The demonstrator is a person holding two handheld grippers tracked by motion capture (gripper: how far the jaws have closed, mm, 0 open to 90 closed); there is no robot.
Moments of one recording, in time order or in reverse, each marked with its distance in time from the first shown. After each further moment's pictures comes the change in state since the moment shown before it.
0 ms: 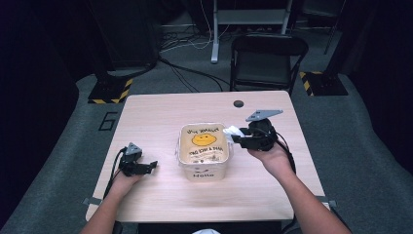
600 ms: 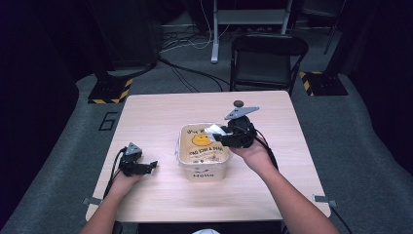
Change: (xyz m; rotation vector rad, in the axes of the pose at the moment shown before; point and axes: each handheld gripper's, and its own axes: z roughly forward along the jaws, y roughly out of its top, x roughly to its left) left arm 0.000 0.000 0.000 0.000 0.000 0.000; right arm 0.024 0.021 0.036 0.004 0.054 -0.055
